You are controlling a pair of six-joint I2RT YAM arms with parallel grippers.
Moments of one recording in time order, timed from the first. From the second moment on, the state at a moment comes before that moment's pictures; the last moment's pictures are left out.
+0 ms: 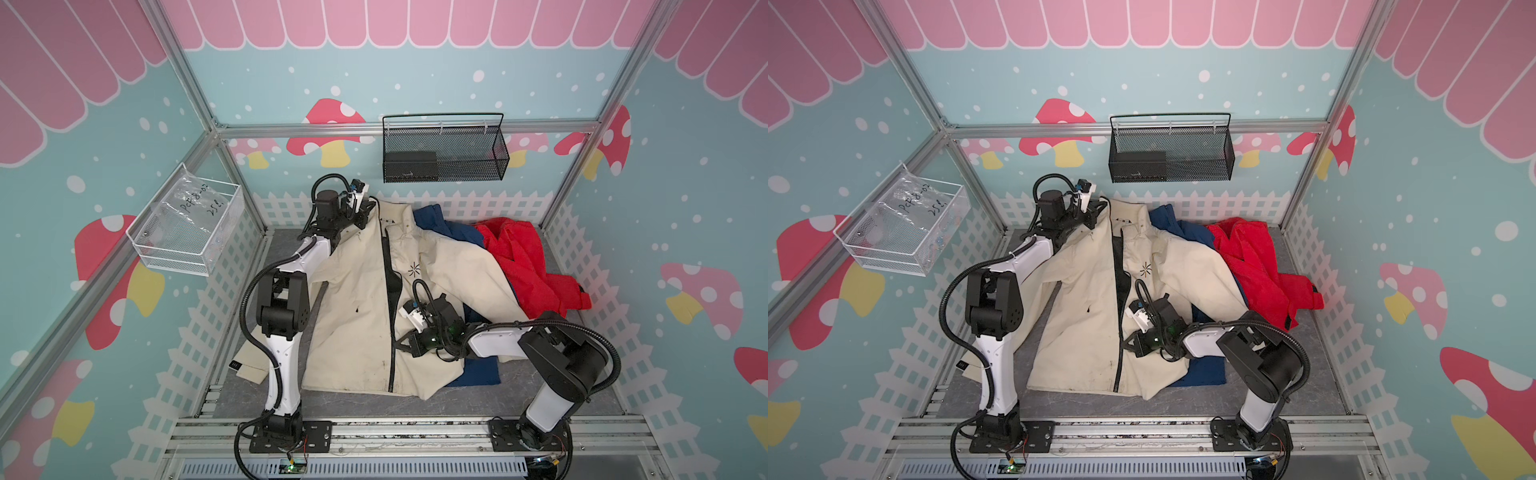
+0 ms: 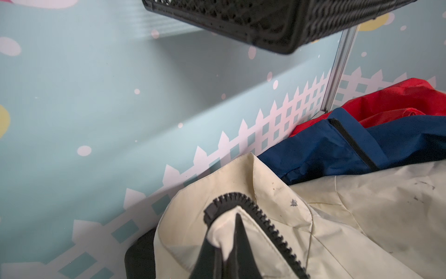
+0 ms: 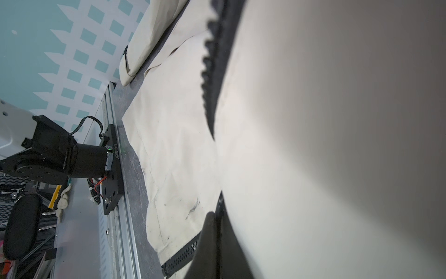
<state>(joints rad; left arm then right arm) -0.14 2.22 1.85 0.20 0.57 0.18 0.75 1.71 0.68 0.29 -0.59 0.41</state>
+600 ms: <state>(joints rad) -0.14 2.22 1.87 0.20 0.57 0.18 0.78 1.67 0.64 0.30 -0.60 0.41</state>
